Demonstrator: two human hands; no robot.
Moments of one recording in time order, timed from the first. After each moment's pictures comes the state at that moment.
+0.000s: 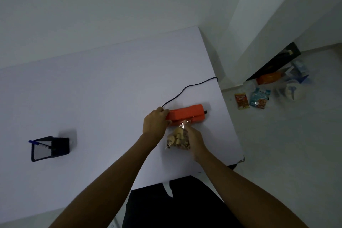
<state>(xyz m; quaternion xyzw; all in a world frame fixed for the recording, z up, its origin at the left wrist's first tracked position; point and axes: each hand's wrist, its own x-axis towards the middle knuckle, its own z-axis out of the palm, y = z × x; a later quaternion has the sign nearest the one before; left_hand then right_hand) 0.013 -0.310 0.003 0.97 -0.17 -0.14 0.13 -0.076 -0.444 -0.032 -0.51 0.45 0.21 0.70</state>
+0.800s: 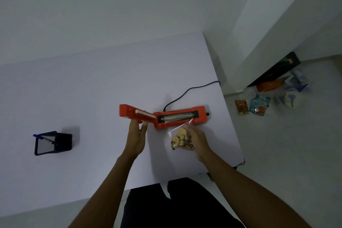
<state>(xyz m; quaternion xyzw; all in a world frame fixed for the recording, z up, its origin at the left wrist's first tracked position) -0.029 -0.230 0.002 0.86 -0.02 -0.09 0.51 -0.079 -0.452 -0.033 -0.55 0.42 0.21 0.70</state>
